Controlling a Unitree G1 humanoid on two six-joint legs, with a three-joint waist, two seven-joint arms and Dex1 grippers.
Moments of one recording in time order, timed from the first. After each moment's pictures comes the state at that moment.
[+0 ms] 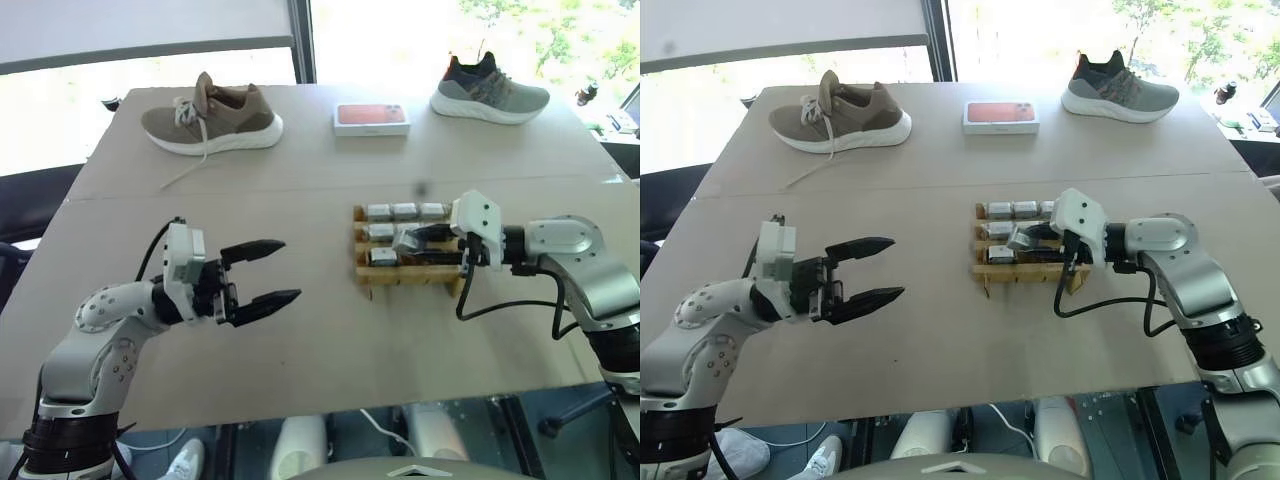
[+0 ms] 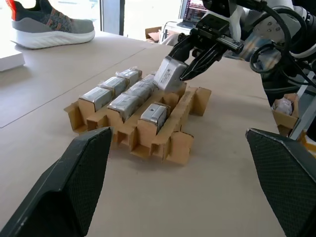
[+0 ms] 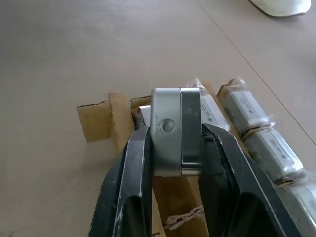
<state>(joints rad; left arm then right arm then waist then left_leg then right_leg) -0.02 0.73 0.27 -0.31 -0.71 0.36 -1.16 -0.50 -0.69 0.18 -0.14 0.29 0.35 1.10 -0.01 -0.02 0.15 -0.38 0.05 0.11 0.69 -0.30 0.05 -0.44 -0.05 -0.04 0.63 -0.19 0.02</state>
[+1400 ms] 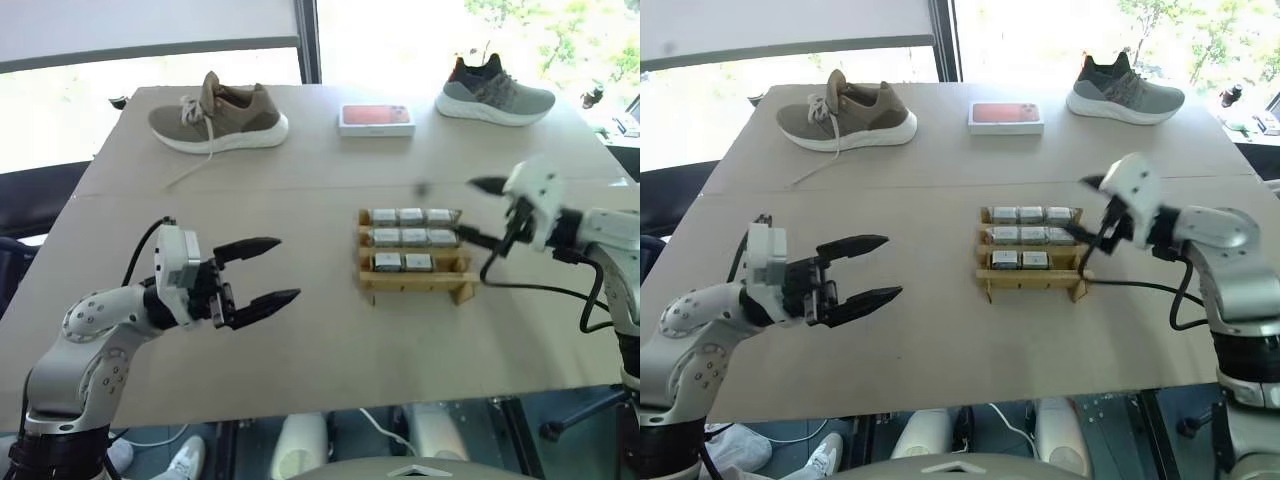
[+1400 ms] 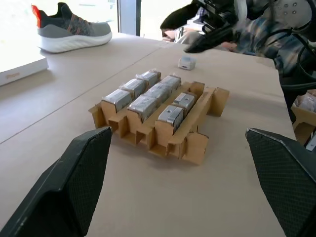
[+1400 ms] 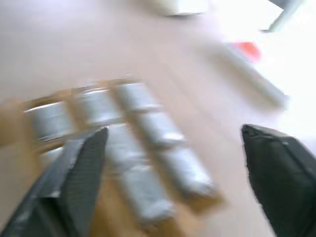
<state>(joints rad) -0.01 0.72 0.27 -0.40 -0.71 0.36 -1.10 -0.39 -0.61 -0.21 -0.28 0.19 0.61 0.71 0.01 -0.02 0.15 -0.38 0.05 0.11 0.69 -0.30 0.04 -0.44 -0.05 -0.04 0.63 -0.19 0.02</state>
